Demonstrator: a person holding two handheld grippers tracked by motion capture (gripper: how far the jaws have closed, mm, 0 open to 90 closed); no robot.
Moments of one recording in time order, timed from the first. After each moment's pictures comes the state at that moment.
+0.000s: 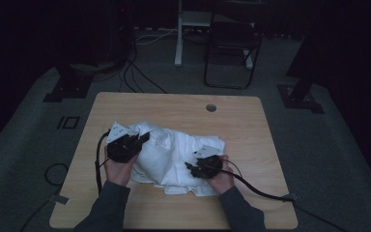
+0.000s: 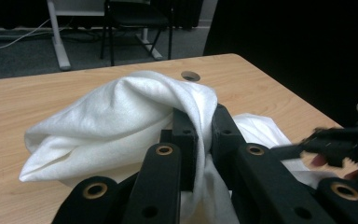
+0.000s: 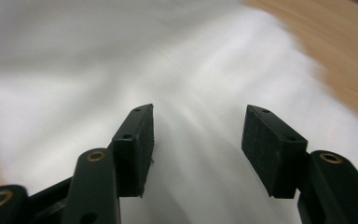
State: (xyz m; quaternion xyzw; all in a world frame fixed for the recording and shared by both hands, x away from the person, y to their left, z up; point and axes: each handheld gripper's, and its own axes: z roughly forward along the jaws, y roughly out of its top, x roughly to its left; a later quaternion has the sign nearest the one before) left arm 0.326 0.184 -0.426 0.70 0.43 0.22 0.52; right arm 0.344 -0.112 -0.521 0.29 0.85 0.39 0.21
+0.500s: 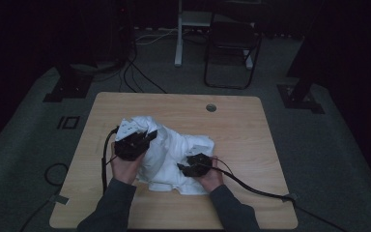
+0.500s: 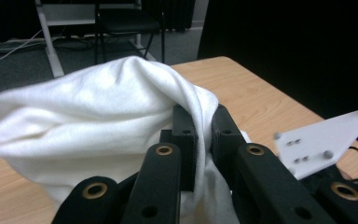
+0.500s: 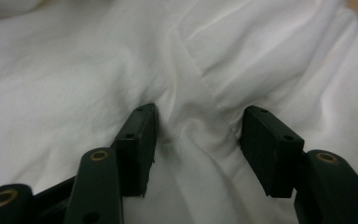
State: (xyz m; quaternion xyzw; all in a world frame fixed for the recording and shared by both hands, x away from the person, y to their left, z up) left arm 0.326 0.157 -0.413 0.72 0.40 0.23 0.51; right arm 0.368 -0.079 -0.554 0.31 0.86 0.39 0.15
